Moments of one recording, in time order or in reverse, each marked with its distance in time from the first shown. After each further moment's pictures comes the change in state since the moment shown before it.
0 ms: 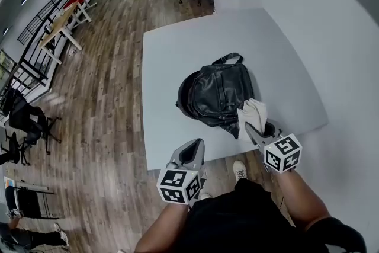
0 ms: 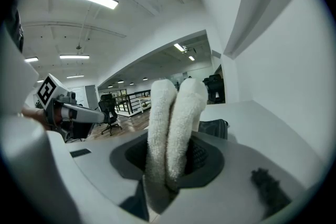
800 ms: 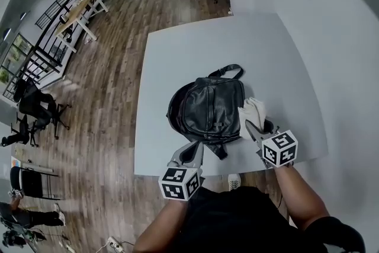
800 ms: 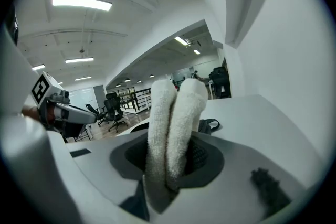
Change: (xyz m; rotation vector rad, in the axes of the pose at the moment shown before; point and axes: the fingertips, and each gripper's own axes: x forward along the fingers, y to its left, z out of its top) left arm 0.114 -0.024 0.006 -0.046 0.084 0.157; right arm 0.047 -0.141 -0.001 0.012 0.052 0.112
